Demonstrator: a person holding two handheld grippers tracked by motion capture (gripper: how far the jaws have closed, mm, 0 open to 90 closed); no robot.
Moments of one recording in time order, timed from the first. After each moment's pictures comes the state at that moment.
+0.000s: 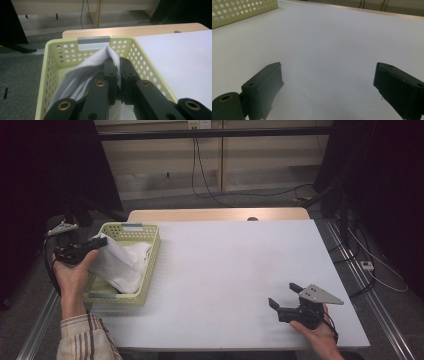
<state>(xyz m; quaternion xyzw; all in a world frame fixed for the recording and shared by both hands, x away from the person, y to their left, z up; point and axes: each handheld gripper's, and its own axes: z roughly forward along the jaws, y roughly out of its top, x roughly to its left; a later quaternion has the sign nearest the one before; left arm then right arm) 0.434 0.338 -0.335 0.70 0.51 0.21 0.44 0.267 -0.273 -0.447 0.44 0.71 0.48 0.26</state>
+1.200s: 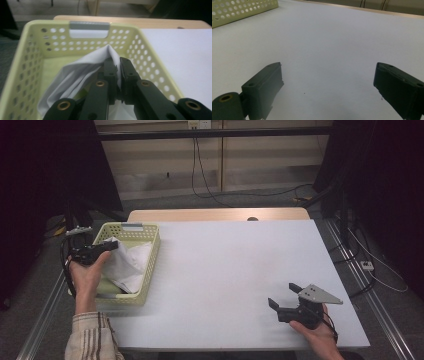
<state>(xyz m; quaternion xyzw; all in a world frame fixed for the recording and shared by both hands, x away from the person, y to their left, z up) 0.454 0.327 -0.365 0.69 0.55 0.17 0.44 0.268 -0.272 -0.447 0.45 0.71 0.48 0.25</state>
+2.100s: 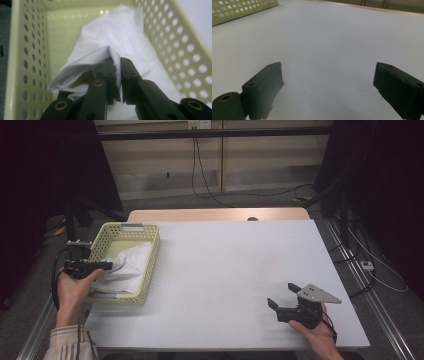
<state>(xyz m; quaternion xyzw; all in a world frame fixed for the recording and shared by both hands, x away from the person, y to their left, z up) 0.426 0.338 -0.378 0.77 0.54 0.12 0.31 0.270 -0.271 -0.449 0.44 0.72 0.47 0.25</state>
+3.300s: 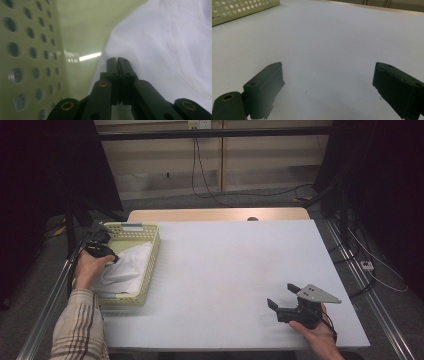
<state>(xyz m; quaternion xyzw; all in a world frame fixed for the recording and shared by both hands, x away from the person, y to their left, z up) 0.521 0.318 -0.413 0.80 0.58 0.09 0.15 0.269 -0.271 -0.449 0.44 0.72 0.47 0.24</state>
